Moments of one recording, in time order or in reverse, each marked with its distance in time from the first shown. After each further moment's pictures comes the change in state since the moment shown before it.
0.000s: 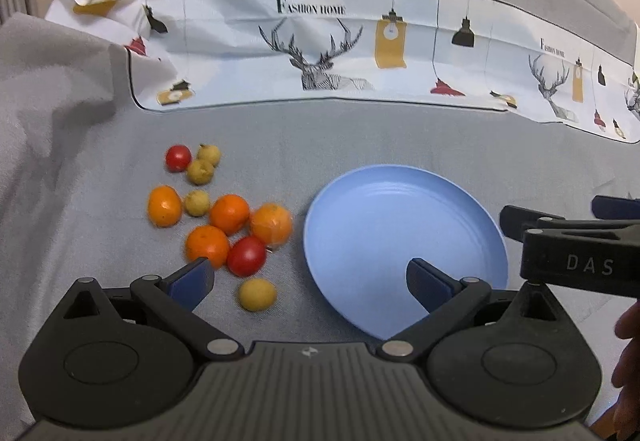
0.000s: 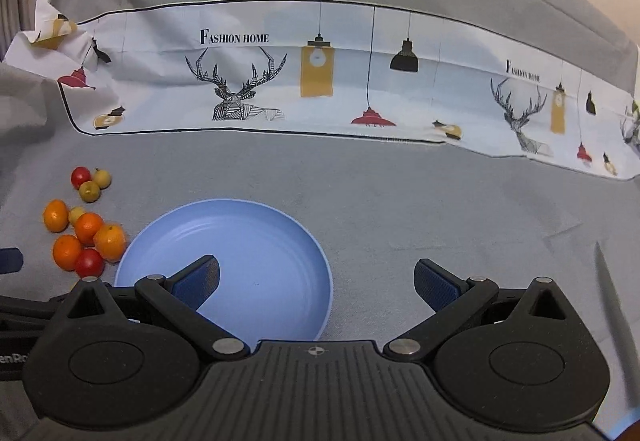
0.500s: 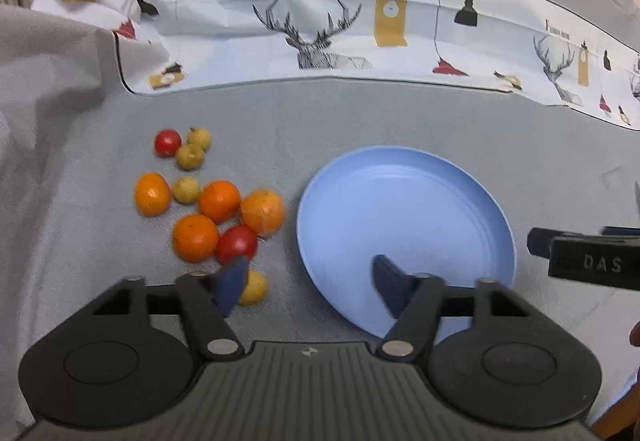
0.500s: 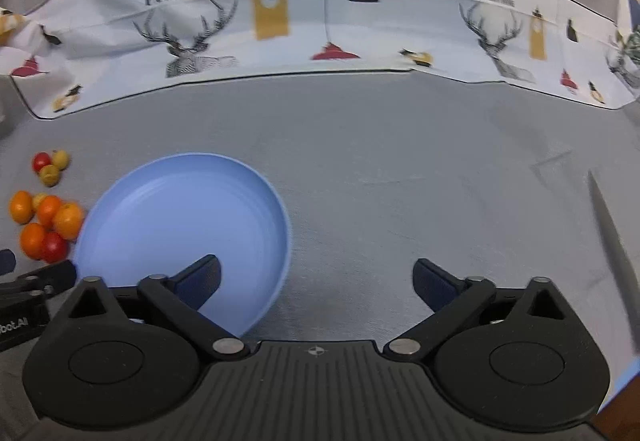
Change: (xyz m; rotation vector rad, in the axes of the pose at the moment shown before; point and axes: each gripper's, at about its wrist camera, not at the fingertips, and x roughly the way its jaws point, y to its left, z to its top) left arm 0.017 -0.005 0.000 0.008 0.060 0.000; right arm 0.025 -0.031 -0.010 0.105 0.156 -0.063
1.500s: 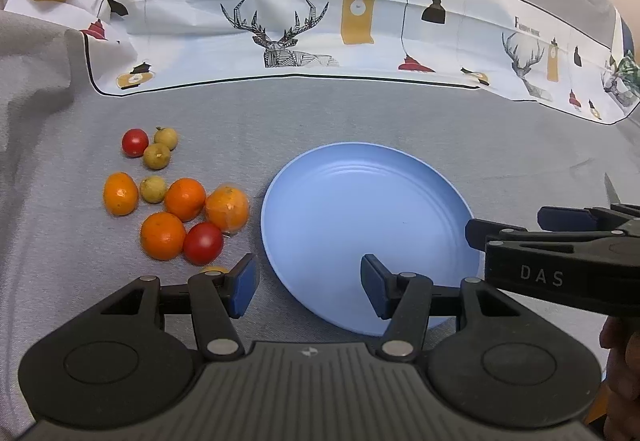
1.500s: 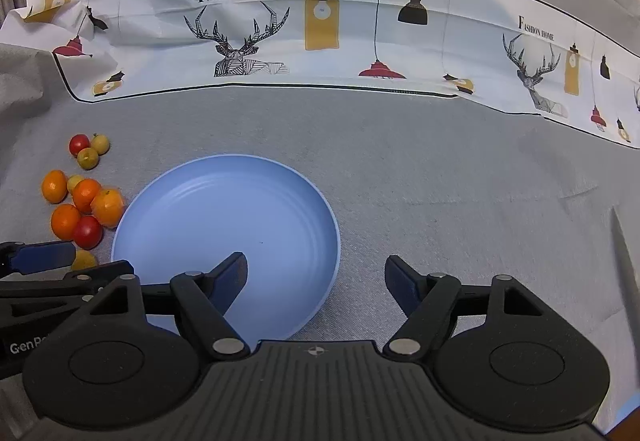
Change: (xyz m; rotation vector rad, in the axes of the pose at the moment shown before) left arm -0.005 -0.007 -0.001 0.026 -0.003 -0.086; right arm -0.010 0.029 -0.003 -0.107 -0.047 0.066
